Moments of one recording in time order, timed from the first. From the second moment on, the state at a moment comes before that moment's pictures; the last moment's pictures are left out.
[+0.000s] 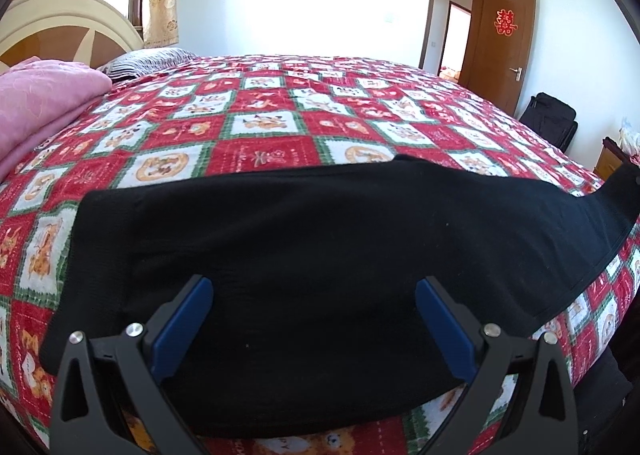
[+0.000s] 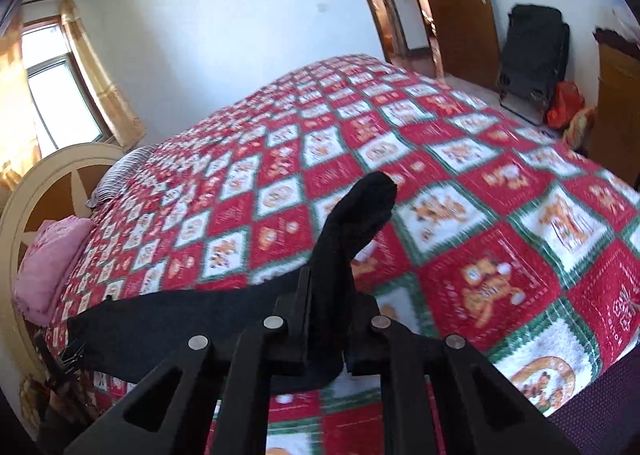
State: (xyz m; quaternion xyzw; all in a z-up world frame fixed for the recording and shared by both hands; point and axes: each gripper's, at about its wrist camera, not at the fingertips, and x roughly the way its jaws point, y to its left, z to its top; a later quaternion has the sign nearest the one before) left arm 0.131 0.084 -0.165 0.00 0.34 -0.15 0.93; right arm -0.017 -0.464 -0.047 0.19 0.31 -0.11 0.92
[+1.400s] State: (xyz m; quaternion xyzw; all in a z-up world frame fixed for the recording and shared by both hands) left arm 0.123 -0.110 -0.115 0.02 0.35 -0.36 0.86; right arm 0.052 -0.279 -0.143 0.14 0.42 0.14 0.89
